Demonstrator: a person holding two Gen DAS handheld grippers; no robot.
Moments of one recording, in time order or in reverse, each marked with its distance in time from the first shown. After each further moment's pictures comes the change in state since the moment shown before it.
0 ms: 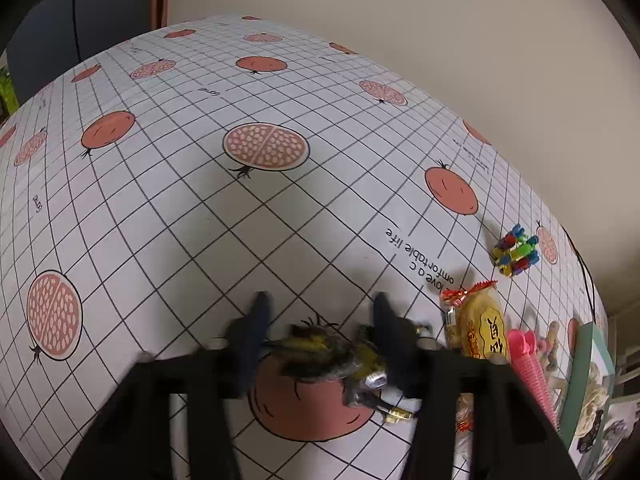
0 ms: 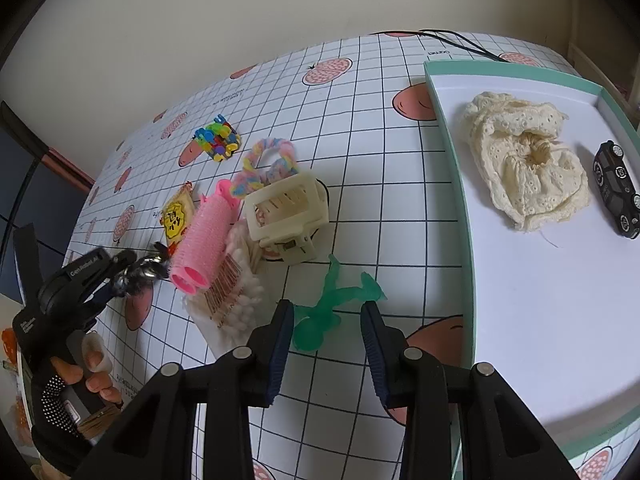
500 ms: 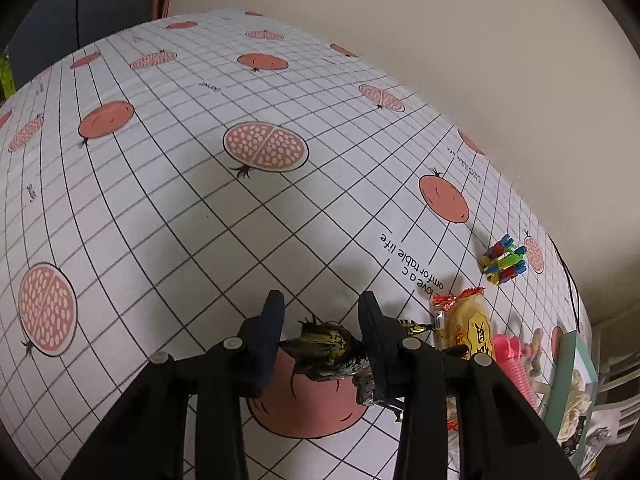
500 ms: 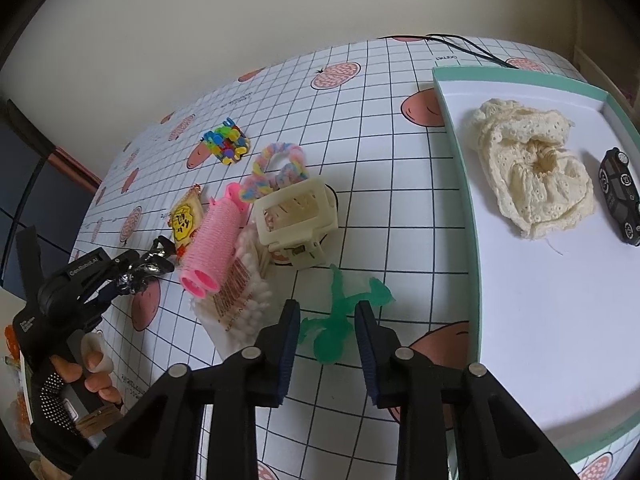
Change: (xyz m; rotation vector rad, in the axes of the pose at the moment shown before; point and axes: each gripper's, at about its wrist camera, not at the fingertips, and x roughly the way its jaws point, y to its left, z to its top) left arm -0.005 0.004 0.002 -0.025 -0.004 -0.050; right arm -0.004 0.000 0.001 -0.015 -0.008 0.020
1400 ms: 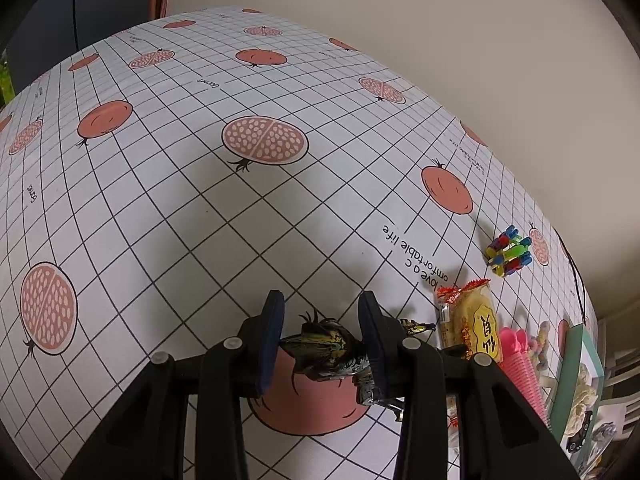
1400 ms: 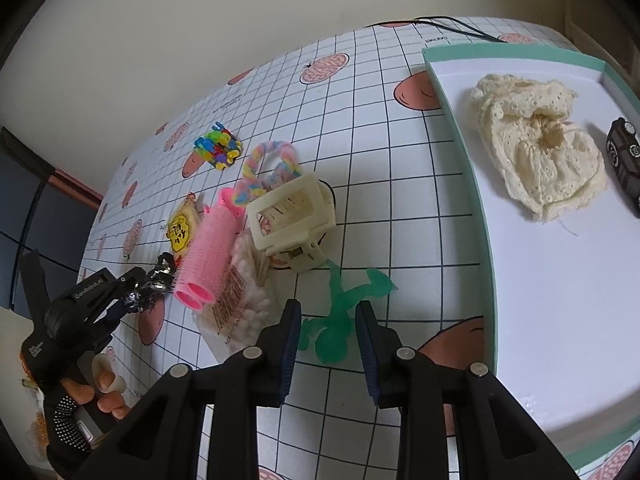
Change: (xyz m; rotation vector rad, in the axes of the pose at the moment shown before) left arm 0.005 -0.003 -0.003 0.009 0.021 0.016; right arm 0.008 -0.004 -0.001 0.081 0.011 0.039
